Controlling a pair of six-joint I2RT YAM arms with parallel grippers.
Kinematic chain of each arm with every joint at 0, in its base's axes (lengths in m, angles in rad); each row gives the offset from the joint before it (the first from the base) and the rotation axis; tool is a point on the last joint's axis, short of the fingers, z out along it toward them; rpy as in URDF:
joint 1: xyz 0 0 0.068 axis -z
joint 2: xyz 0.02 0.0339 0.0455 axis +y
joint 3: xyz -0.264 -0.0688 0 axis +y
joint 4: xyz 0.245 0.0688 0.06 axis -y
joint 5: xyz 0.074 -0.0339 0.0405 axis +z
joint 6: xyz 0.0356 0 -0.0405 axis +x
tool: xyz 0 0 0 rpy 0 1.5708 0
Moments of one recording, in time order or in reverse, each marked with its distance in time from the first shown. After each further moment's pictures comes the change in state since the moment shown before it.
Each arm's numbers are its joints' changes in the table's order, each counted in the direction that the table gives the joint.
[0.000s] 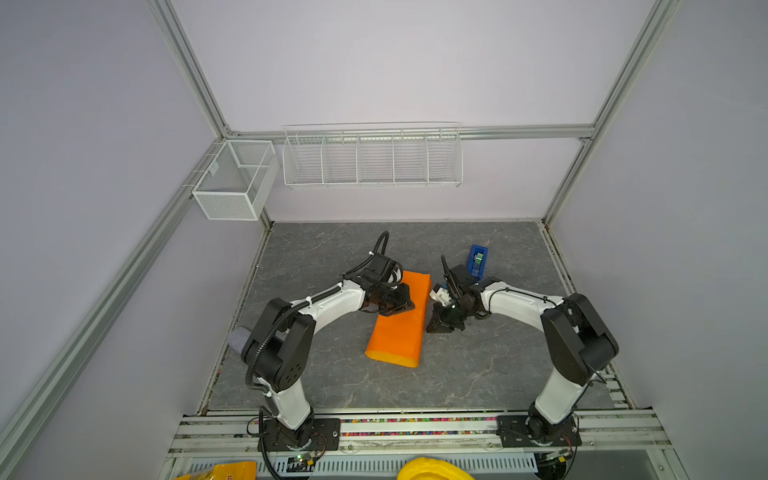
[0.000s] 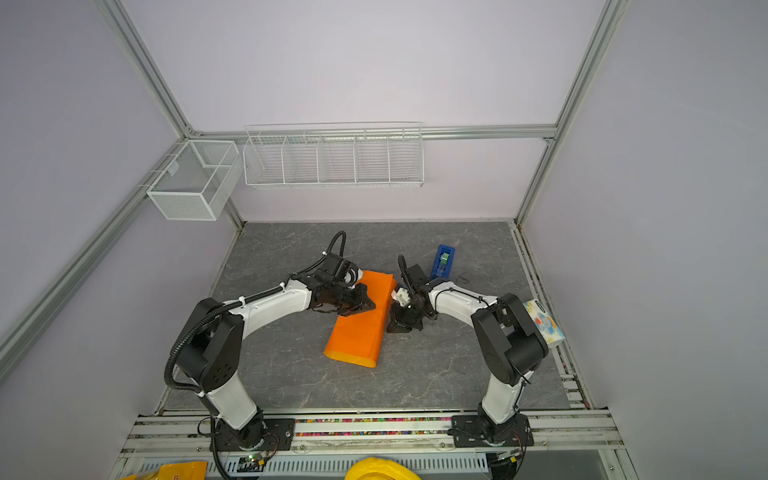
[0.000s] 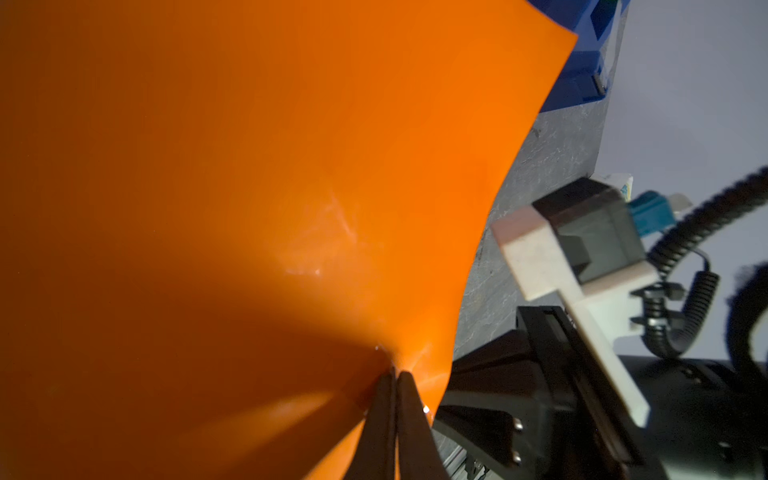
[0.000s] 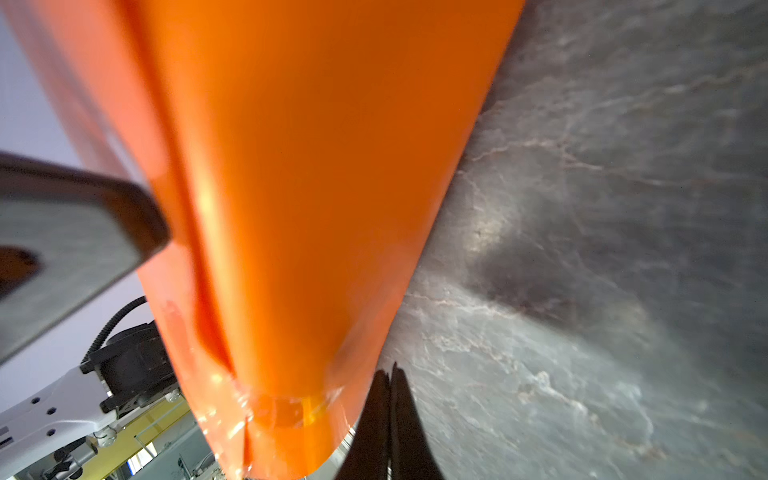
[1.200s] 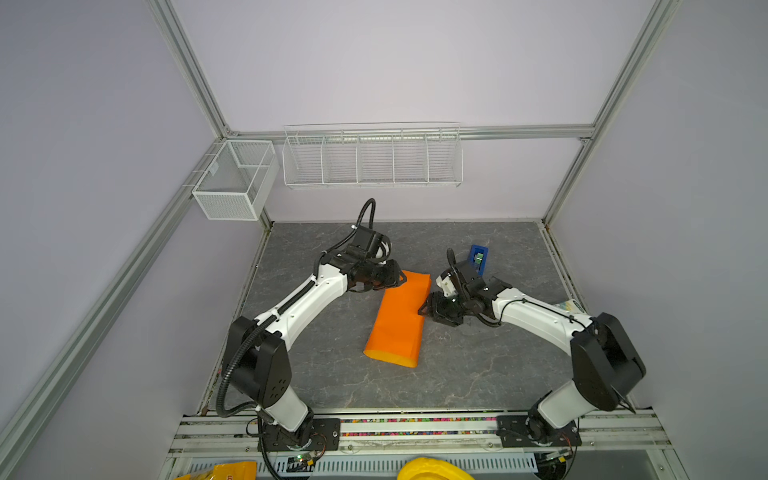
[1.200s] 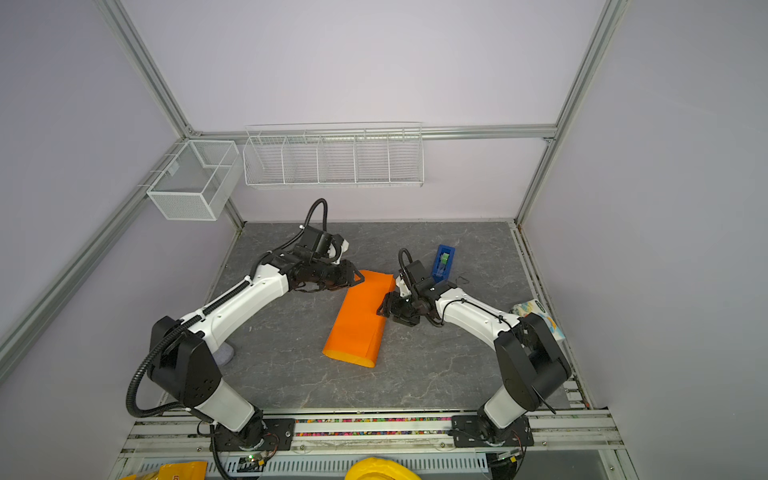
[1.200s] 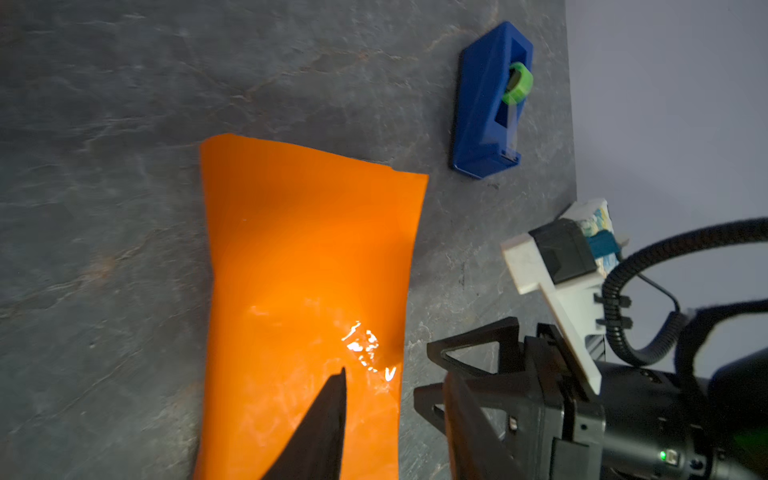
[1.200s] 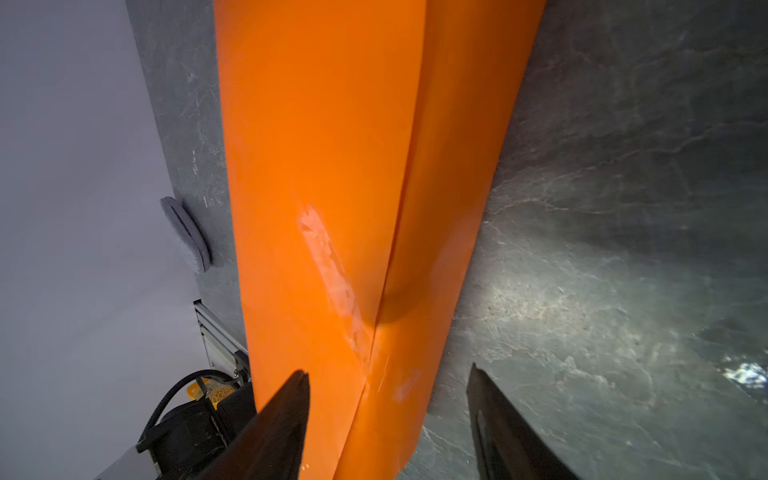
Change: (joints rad) left arm -0.099 -0.145 -0.211 -0.297 0.140 0.218; right arm -0.065 -0.120 0.020 0.135 -0.189 0.268
